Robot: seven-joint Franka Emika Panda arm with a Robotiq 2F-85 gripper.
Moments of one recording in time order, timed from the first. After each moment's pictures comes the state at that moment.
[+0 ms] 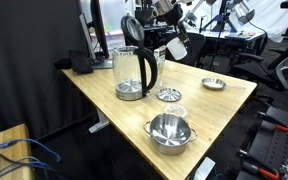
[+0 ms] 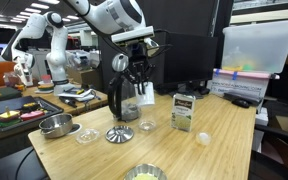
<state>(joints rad) 0.09 0.35 0.04 -1.69 -0.45 1.59 -0.31</state>
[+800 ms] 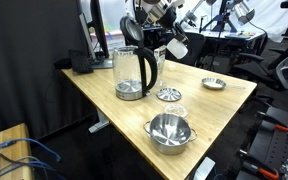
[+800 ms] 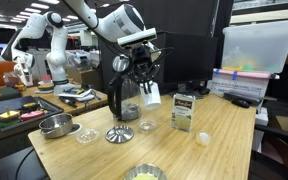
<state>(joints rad) 0.13 0.52 0.04 -1.48 -0.58 1.39 -0.31</state>
